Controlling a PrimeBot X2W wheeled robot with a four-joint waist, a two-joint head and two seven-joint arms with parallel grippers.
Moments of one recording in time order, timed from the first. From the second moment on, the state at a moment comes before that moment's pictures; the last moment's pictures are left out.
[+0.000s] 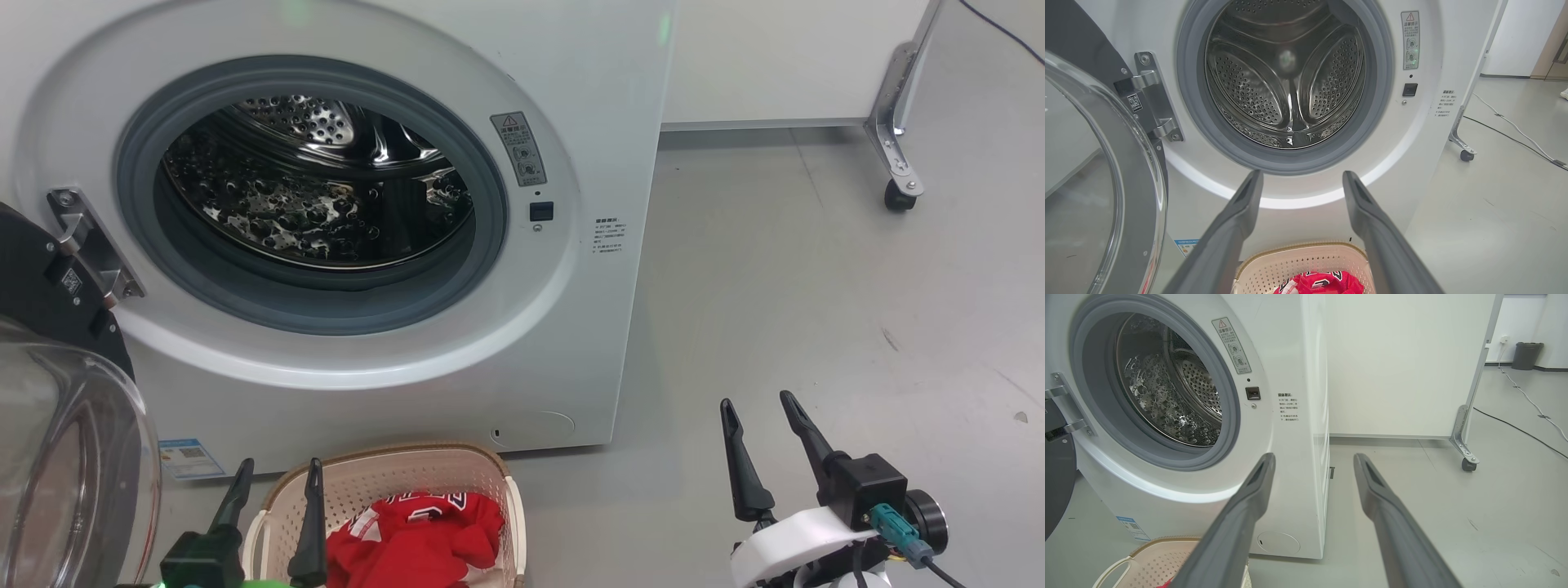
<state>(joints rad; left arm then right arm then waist) 0.15 0.06 -0.15 0.04 -0.25 0.08 -0.14 0.03 -0.05 0.27 0.20 0.27 -0.06 -0.26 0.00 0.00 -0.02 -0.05</state>
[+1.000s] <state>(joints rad) 0.21 0.06 -0.16 -0.10 -0.23 0.10 -0.05 0.03 -0.05 0.27 0.20 0.26 -0.06 -0.26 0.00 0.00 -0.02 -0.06</state>
